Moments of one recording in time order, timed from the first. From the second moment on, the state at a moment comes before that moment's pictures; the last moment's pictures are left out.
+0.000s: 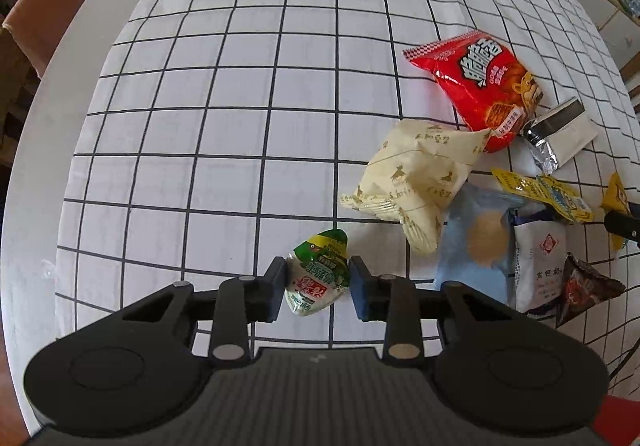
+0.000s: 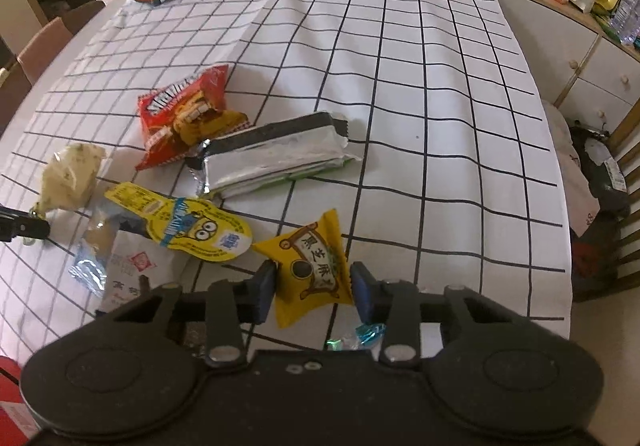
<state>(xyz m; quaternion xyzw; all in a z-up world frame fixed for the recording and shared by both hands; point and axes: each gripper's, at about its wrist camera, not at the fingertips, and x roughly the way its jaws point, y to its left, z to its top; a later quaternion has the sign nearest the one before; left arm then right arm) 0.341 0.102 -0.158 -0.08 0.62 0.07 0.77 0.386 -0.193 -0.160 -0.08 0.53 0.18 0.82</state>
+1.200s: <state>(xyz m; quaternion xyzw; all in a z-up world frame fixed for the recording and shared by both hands) 0.205 0.049 -0.027 -0.07 0.58 0.00 0.81 0.225 -0.205 -0.038 -0.06 0.47 0.29 0.83</state>
